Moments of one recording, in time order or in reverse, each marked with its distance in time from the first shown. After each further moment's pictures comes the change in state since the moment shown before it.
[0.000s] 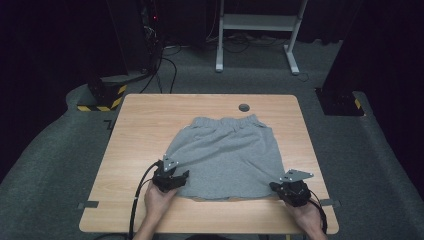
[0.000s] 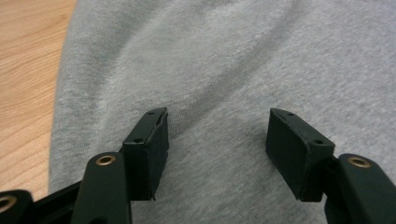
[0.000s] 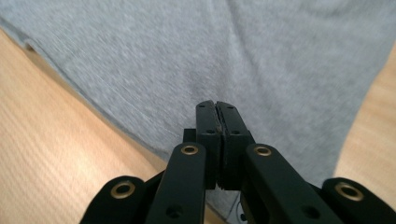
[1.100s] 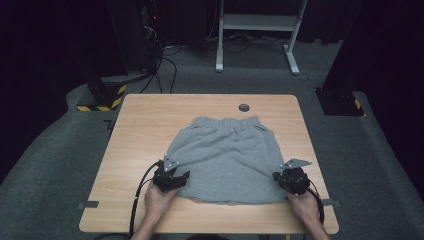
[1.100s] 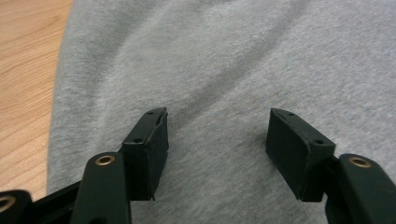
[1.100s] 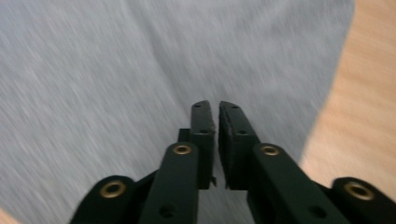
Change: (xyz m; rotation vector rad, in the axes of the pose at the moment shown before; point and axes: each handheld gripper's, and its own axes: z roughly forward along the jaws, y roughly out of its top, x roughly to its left) left arm -0.001 0.000 0.000 -0.001 -0.020 0.012; right arm -0.025 0.021 0.019 0.022 -0.096 0.105
